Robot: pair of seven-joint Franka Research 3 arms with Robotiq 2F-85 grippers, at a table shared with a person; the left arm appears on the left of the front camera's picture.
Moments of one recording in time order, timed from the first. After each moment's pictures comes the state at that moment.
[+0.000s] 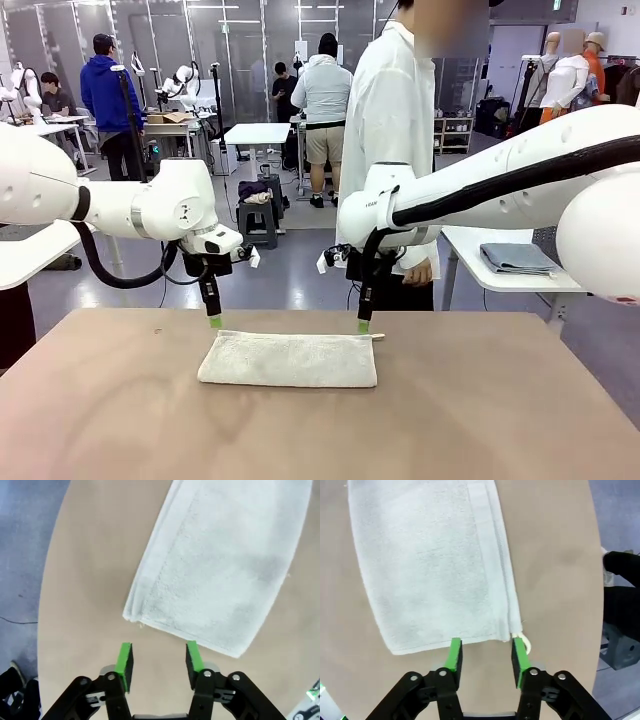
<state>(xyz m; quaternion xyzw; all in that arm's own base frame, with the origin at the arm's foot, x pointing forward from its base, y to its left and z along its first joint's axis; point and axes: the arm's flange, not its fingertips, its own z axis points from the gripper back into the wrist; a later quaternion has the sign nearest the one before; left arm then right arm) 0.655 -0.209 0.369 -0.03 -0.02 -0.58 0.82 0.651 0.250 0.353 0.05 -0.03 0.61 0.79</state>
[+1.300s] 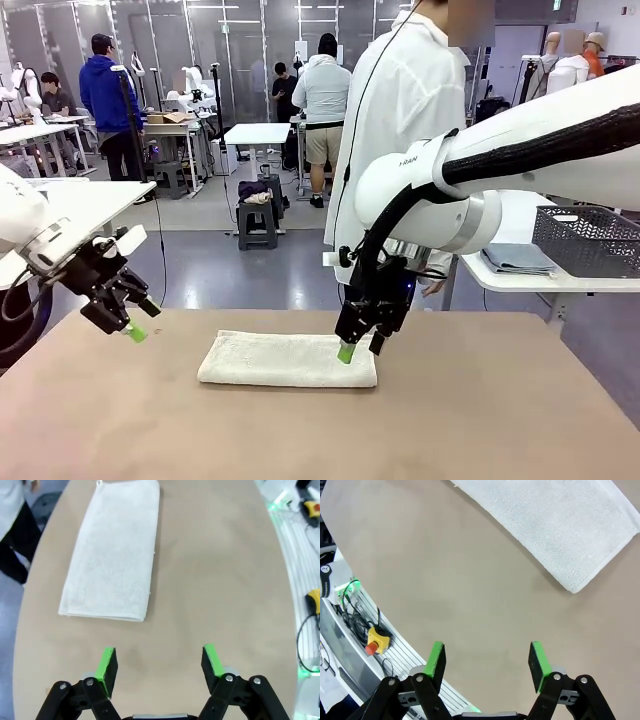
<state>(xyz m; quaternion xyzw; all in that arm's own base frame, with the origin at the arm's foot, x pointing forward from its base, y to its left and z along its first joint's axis) 0.506 -0.048 0.409 -0.23 -0.24 -0.65 0.68 0.465 0.250 0.416 0.17 0.01 0.33 0.93</state>
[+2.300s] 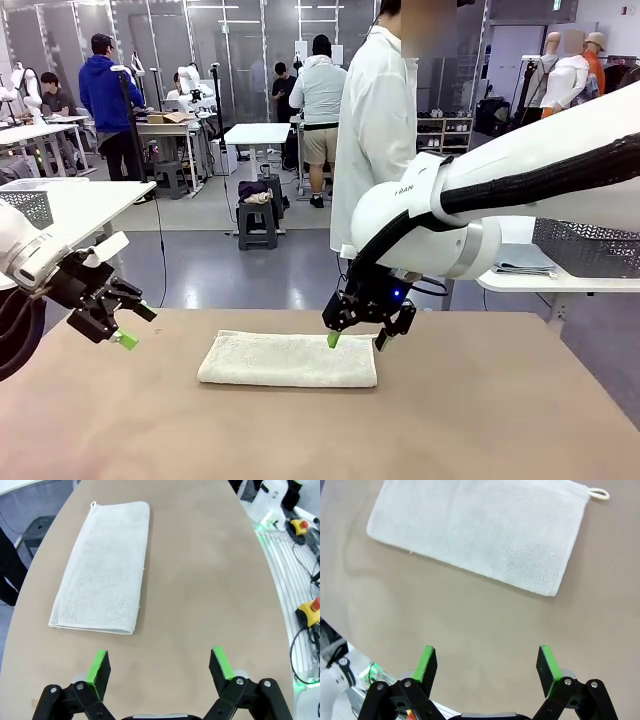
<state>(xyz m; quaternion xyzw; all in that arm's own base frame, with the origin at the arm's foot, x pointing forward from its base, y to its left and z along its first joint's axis) 0.502 -0.027 0.386 -0.30 -0.28 -0.63 0.66 0.464 0.254 0.405 0.16 -0.05 0.10 0.98</state>
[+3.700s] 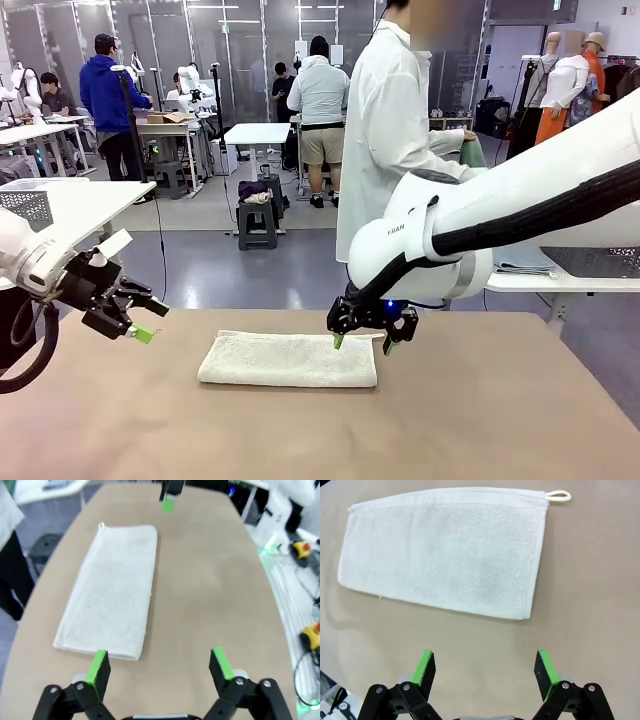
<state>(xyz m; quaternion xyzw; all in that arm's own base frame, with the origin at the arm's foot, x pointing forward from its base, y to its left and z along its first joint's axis) 0.506 -0.038 0.376 -0.34 -0.33 -0.60 0.64 0.479 0.254 0.377 0.11 -0.08 0.02 0.99</state>
